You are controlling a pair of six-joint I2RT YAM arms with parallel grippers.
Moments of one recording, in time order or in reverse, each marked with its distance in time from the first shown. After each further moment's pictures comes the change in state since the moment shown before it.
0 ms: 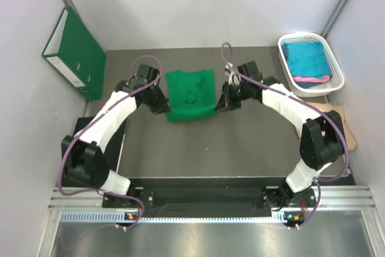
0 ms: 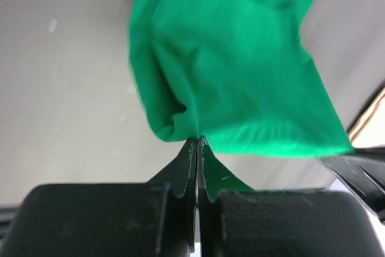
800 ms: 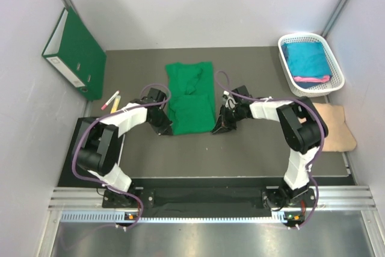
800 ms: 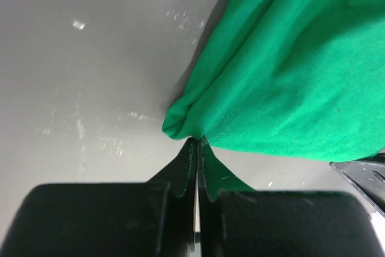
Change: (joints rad) left arm -0.005 0.189 -0.291 0.278 0.019 -0.023; right arm 0.011 0.261 -0.208 0.340 -0.079 0.170
